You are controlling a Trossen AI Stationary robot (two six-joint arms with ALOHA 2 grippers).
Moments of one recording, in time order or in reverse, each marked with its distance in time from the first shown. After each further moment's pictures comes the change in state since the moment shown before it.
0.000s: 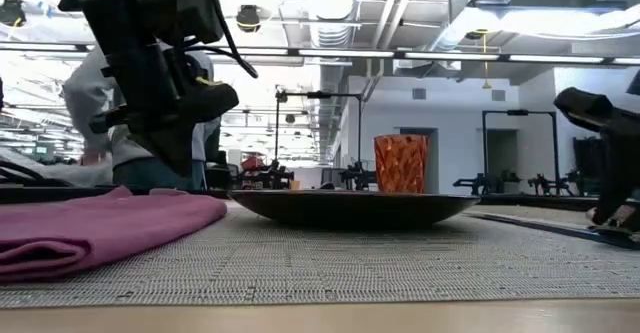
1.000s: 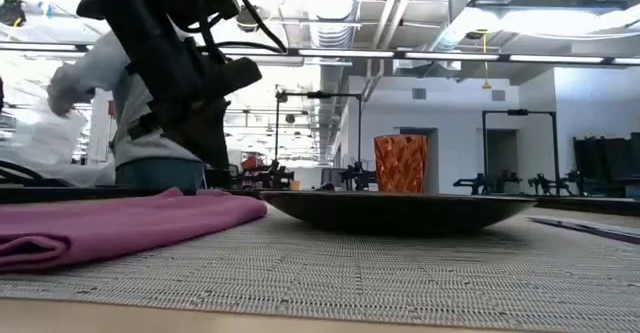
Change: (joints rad) left arm 0.018 -0.001 0.000 0.258 0.152 0.233; right arm 0.163 -0.420 0.018 -0.285 -0.337 0.910
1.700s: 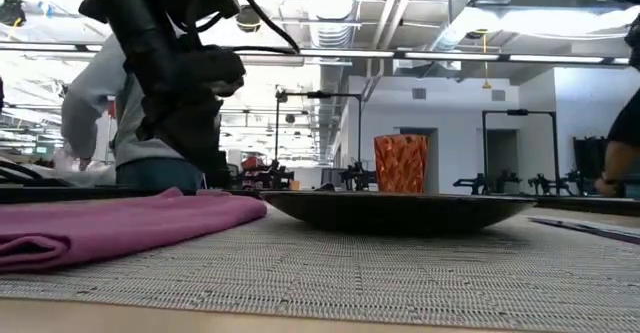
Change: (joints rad) left arm 0.001 -0.003 0.000 0.004 0.183 0.259; right arm 0.040 -0.002 0.001 -0.145 0.228 1.021
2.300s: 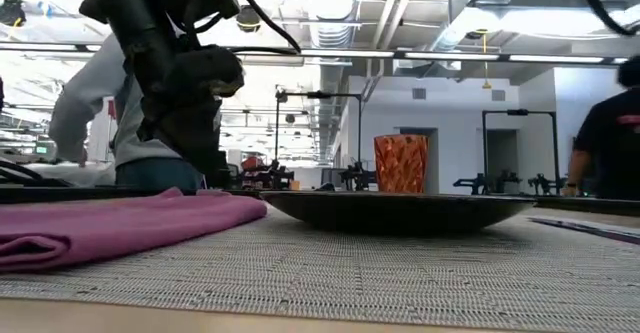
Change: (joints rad) left arm 0.000 0.000 0.000 -0.001 0.005 0.005; right arm 0.030 -0.004 -0.019 -0.099 -0.132 0.007
